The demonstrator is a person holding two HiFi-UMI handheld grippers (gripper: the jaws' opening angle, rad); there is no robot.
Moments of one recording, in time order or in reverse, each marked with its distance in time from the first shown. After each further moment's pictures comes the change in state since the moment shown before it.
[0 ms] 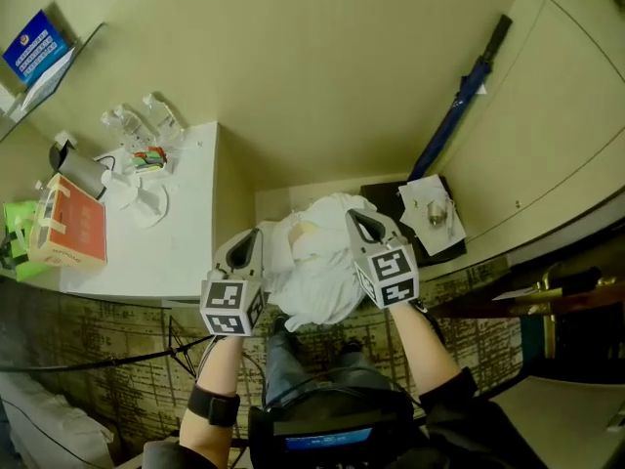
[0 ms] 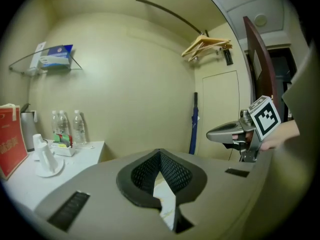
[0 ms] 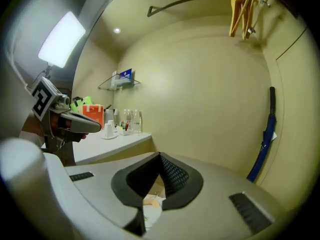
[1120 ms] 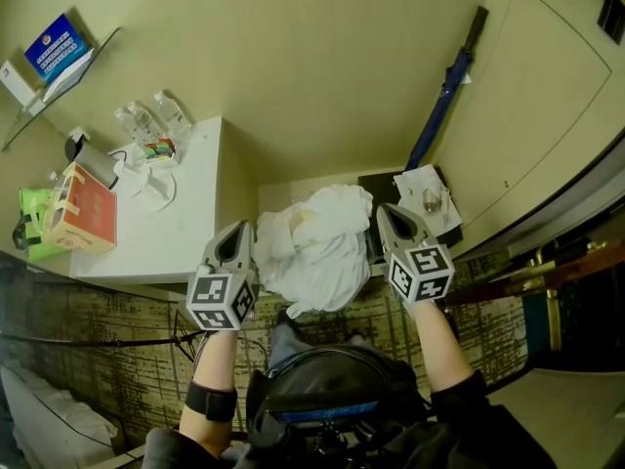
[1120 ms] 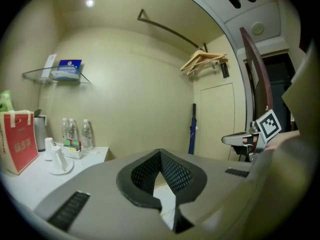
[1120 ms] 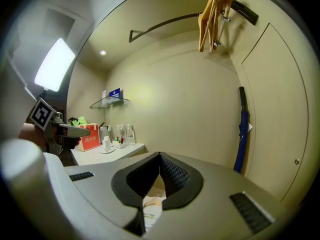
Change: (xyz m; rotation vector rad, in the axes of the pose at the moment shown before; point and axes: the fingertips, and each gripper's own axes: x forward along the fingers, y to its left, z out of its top) left arm -0.074 -0.027 0.028 -0.037 -0.093 0.034; right arm -0.115 -0.036 -0.004 0.163 -0.117 -0.093
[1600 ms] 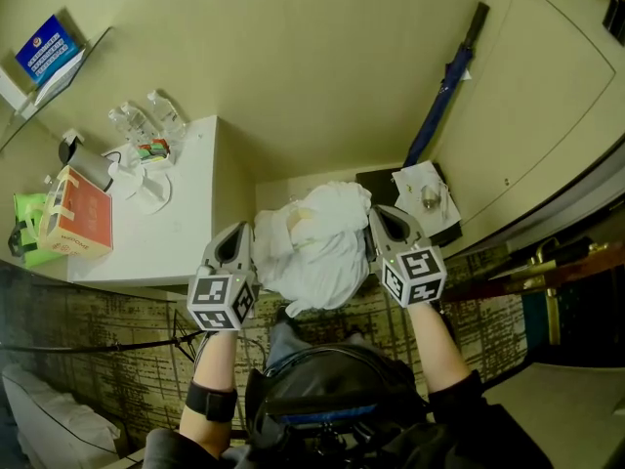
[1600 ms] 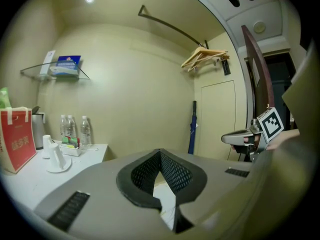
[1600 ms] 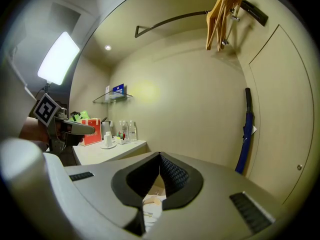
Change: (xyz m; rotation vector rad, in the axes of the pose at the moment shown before) left arm 0.014 0.004 -0.010 0.004 0.034 -0.018; right arm 0.013 0.016 -0.004 -0.048 0.026 0.024
